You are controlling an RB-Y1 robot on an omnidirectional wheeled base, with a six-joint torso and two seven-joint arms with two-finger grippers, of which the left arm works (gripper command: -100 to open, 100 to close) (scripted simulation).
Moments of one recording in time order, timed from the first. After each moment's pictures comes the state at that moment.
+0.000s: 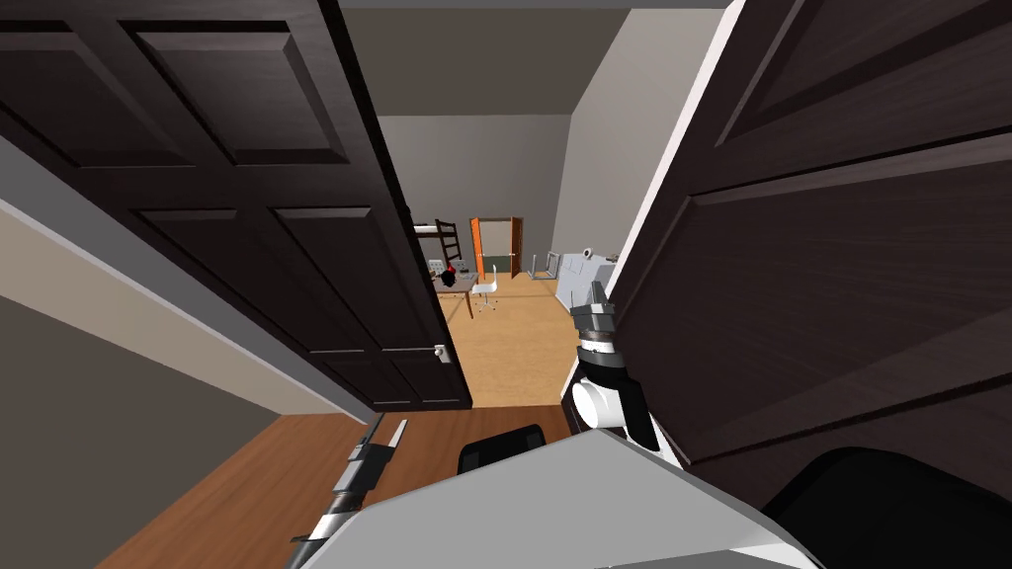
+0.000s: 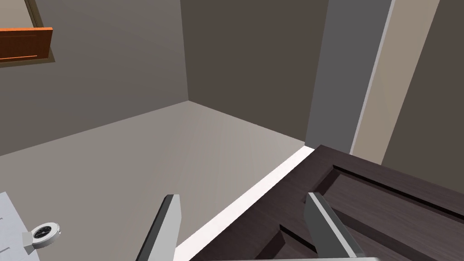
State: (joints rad) arm 0.32 0.06 0.65 -1.07 -0.88 -1.21 -2.09
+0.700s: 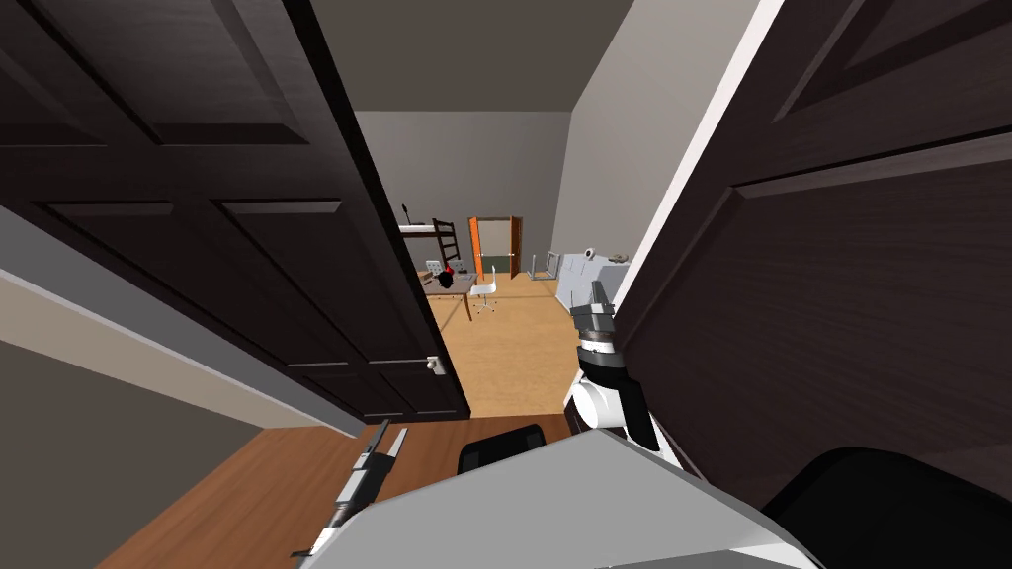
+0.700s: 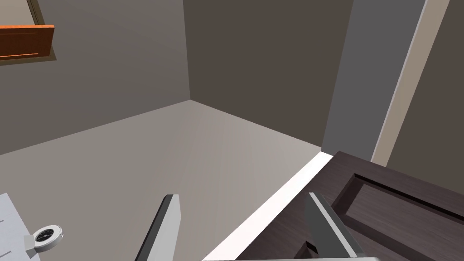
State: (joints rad) arm 0.31 0.05 0.70 -0.98 -0.93 -1.27 -2.27
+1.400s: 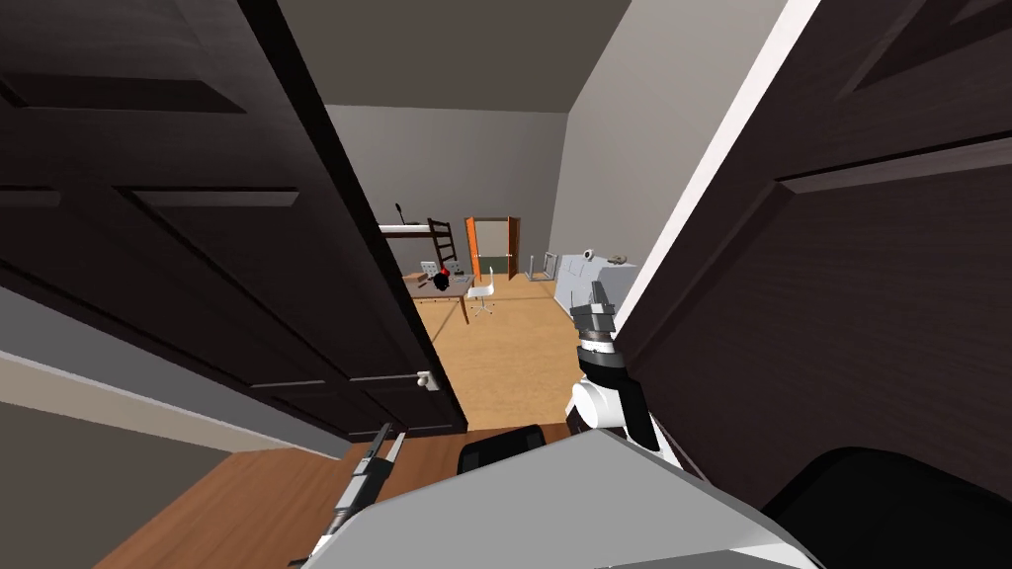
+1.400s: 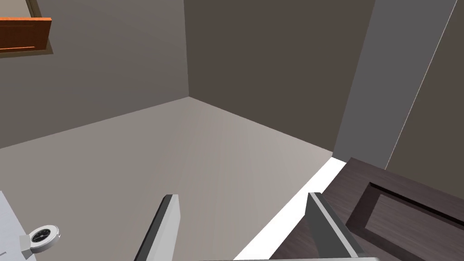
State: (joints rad) arm 0.29 0.06 0.73 -0.92 -0.95 -1.29 -2.38
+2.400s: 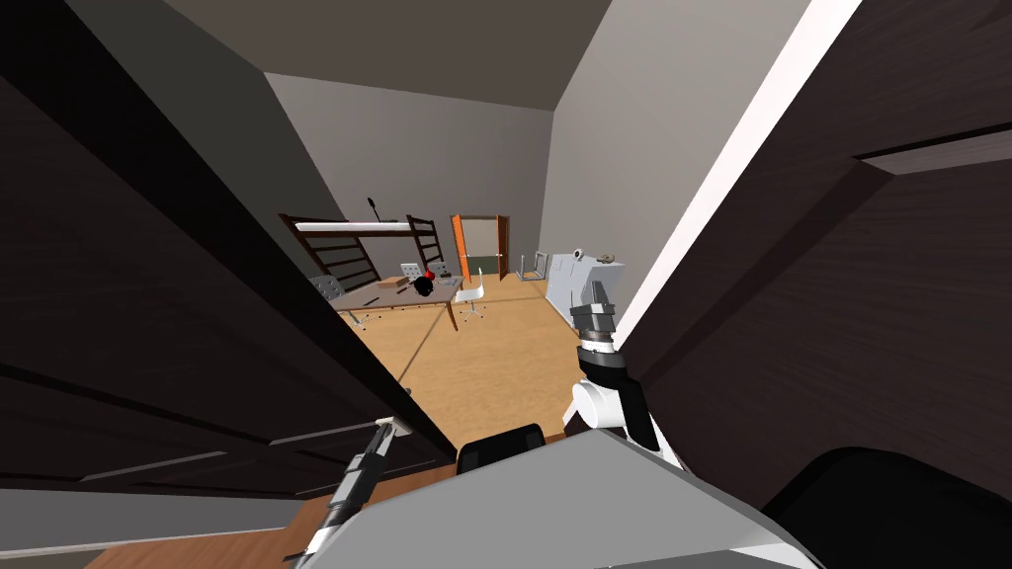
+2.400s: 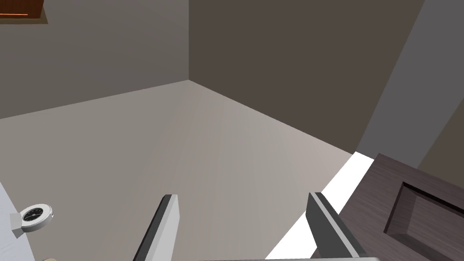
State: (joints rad) arm 0.26 0.08 0.75 -0.89 -0.91 -1.24 -2.39
